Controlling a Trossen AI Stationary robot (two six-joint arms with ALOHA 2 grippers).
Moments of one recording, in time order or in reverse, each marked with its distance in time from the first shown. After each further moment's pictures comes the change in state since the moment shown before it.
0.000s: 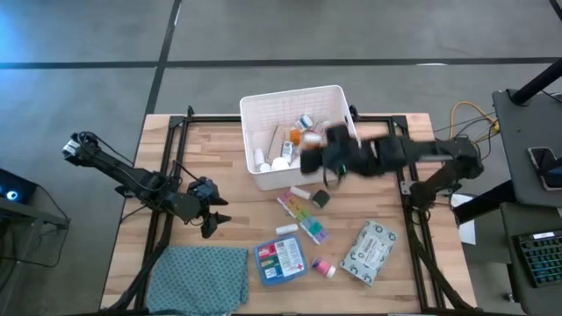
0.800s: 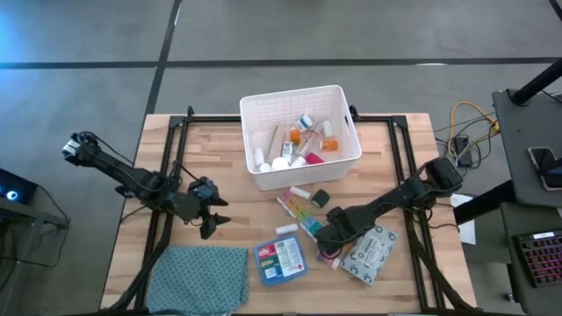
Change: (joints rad) left arm 0.001 0.000 0.000 0.000 0.018 0.046; right arm 0.293 0.247 -0.688 0.111 -0.688 0.339
